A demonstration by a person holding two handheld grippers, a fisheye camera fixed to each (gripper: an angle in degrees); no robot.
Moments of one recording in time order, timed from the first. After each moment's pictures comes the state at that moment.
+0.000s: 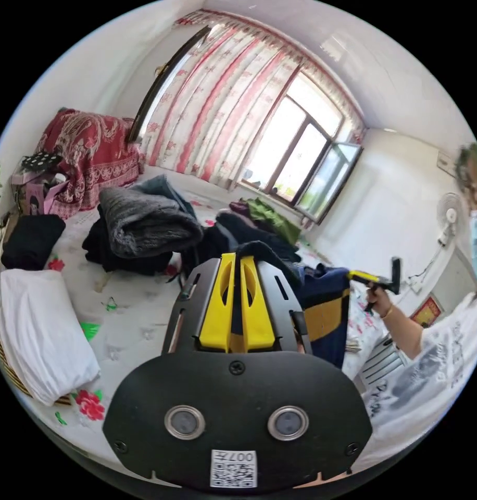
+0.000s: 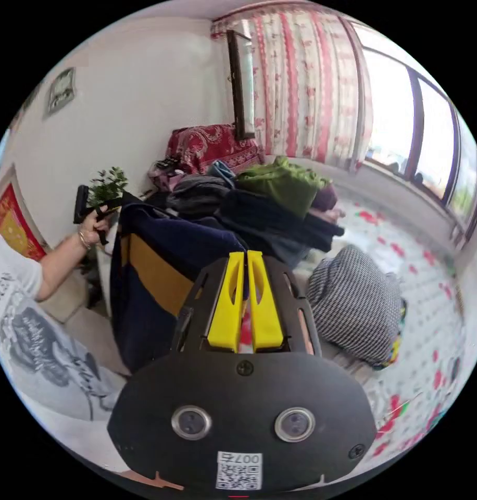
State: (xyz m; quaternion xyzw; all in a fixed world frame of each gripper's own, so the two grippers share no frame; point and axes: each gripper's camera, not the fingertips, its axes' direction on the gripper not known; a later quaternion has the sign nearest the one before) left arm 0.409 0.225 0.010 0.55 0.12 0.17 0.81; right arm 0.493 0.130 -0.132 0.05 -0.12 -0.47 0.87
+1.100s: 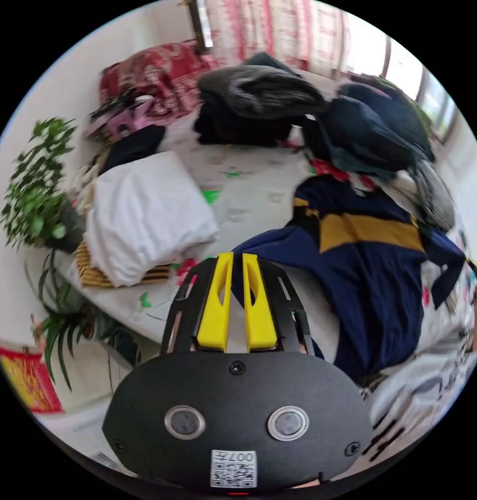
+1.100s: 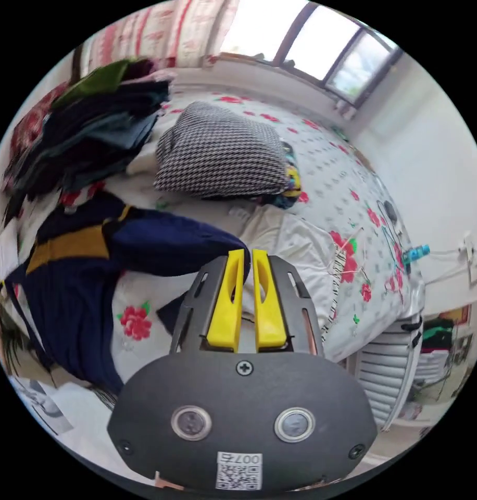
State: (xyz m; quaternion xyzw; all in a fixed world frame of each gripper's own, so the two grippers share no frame) left arm 0.317 0.145 0.060 0.31 -0.19 -0.03 0.93; right arm 0.691 0.186 -0.072 -0.05 0.22 -0.20 0.96
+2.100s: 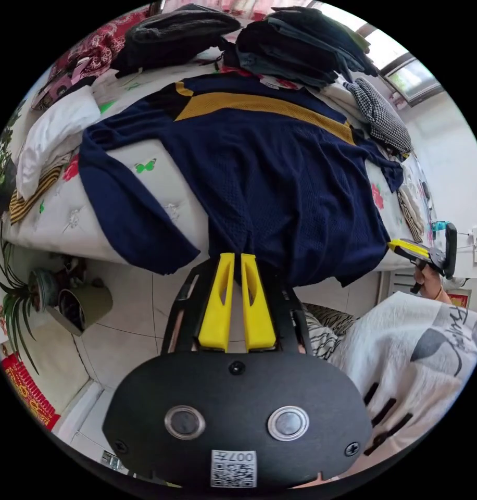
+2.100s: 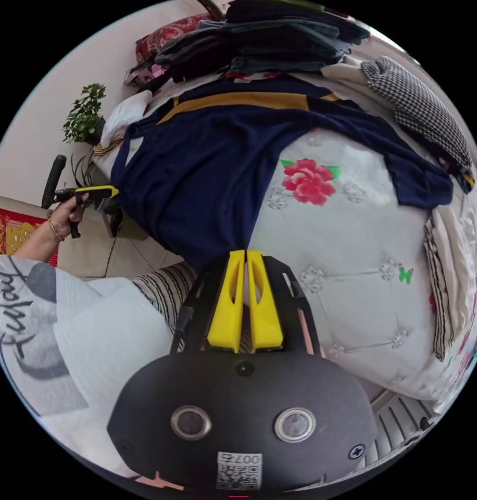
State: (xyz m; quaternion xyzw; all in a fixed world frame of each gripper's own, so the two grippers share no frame) left arm 0.376 0.238 0.186 0.18 -0.08 0.03 0.98; right arm 0.736 0.390 -0.057 -0.27 -0.07 -0.38 0.88
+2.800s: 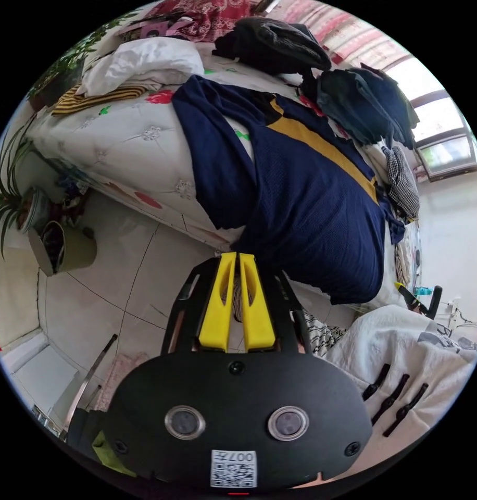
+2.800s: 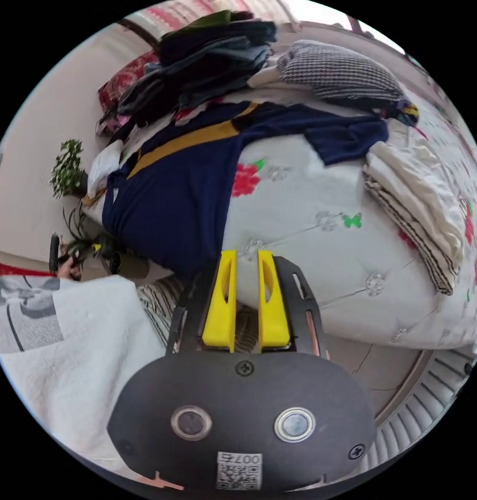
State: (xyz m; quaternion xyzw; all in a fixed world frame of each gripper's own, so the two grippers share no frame) left arm 0.273 0.320 0.188 0.23 0.00 -0.12 0.97; right arm 0.794 0.323 -0.102 -0.21 -0.06 -0.26 0.94
